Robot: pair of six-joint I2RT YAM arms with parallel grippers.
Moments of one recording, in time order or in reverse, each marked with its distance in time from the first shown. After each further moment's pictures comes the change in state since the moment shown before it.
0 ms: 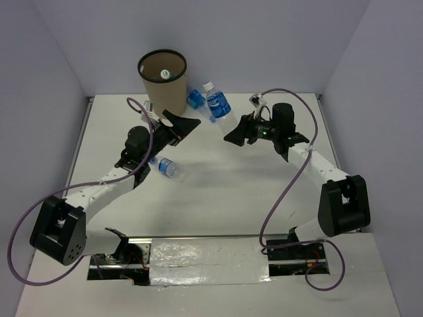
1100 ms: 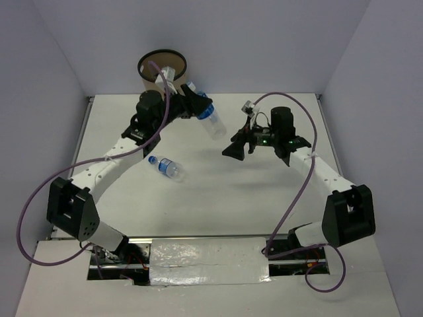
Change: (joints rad) left arm -0.043 0.182 0.431 -0.264 0.040 0.388; right arm 0.061 -0.080 -0.021 -0.126 -0.100 -0.250
